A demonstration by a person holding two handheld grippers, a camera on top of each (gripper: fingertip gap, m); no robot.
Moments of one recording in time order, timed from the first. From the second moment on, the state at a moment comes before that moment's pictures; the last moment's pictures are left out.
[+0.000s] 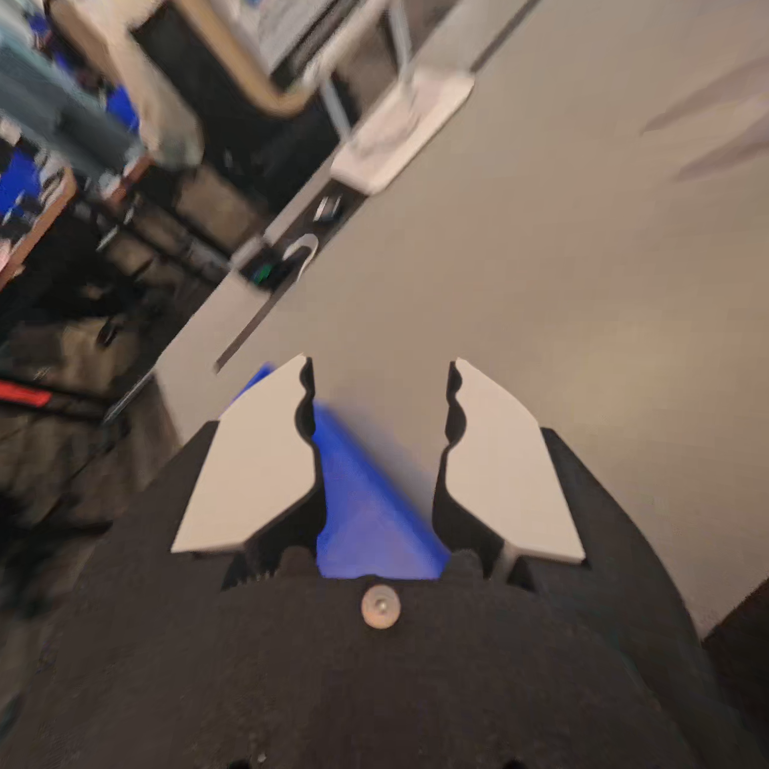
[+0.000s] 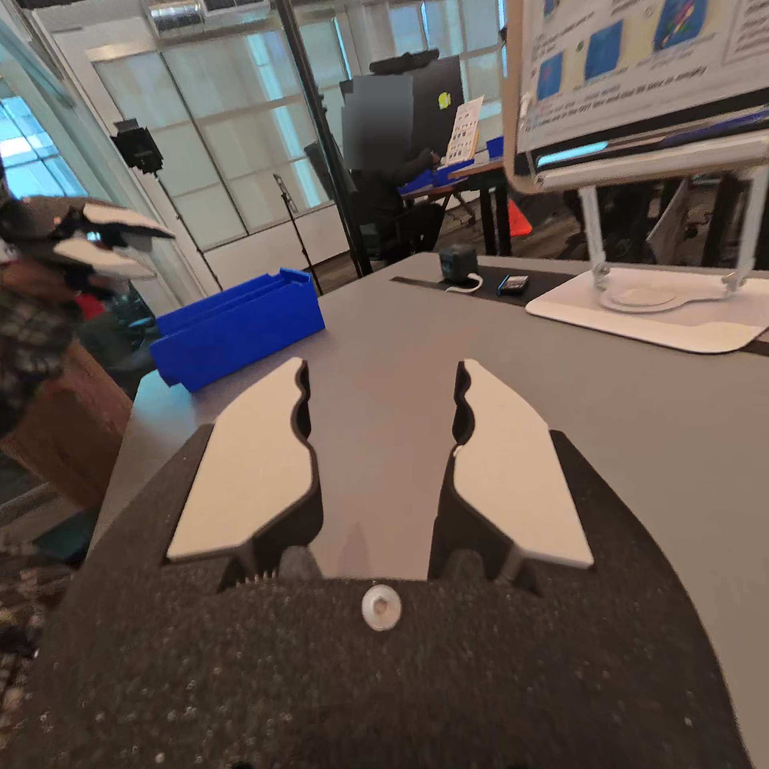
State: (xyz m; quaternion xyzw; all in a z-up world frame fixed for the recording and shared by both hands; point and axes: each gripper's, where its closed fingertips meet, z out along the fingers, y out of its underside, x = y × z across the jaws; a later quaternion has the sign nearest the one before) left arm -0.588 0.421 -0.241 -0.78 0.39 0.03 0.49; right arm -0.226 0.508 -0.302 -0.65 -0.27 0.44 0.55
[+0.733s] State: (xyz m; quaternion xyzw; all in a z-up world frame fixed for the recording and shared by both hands) left arm -0.816 0.354 -0.405 -1.00 0.08 0.05 0.02; right arm -0.253 0.503 -0.337 -0.66 -0.32 0.43 0.52
